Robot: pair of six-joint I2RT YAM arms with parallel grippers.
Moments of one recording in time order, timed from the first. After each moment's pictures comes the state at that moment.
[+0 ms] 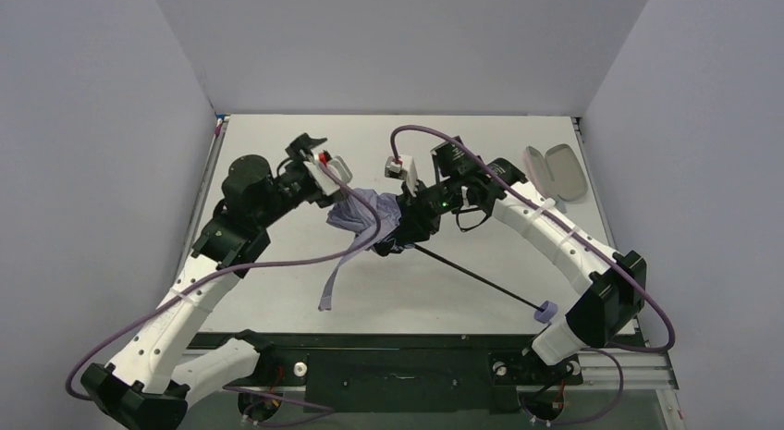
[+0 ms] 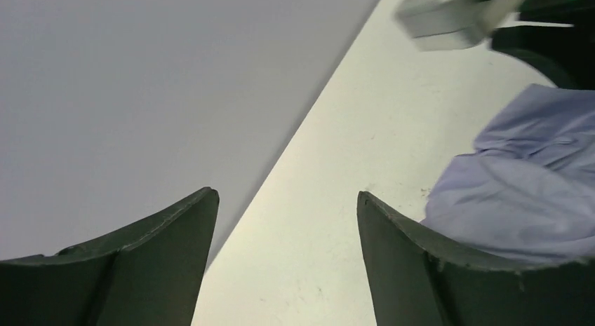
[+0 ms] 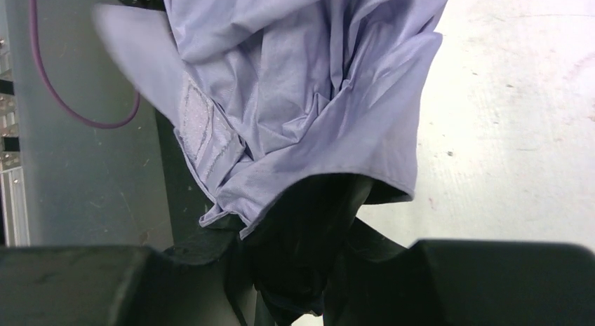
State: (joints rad) left arm -0.55 0.99 1.07 -0.19 0.23 0.73; right arm 0.66 1.53 1.47 -0.87 -0.79 -0.28
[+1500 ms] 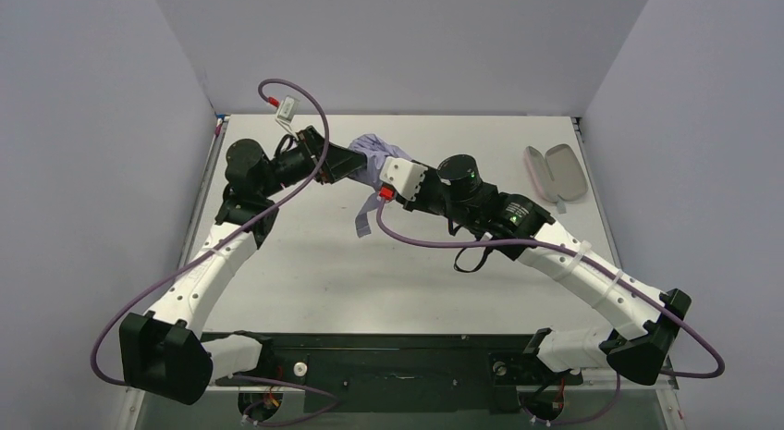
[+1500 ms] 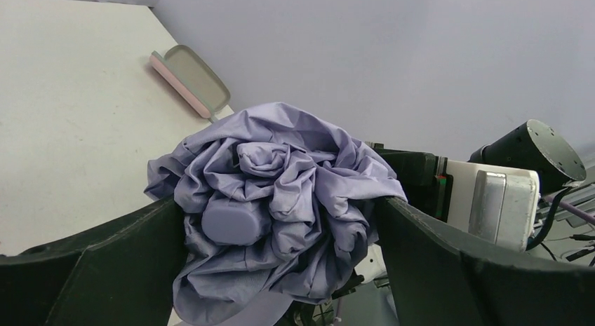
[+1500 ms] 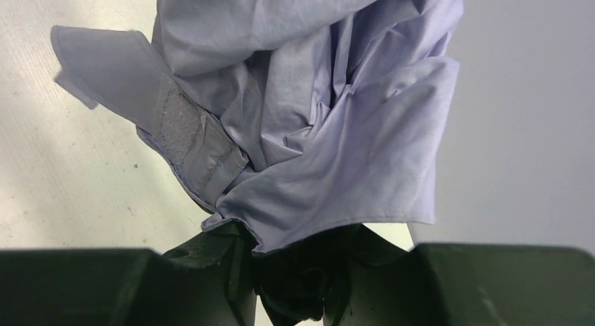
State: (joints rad) left arm -0.28 1.21 1.02 0.37 0.77 -0.97; right arm 0.88 1.28 1.37 -0.52 0.14 -0.67
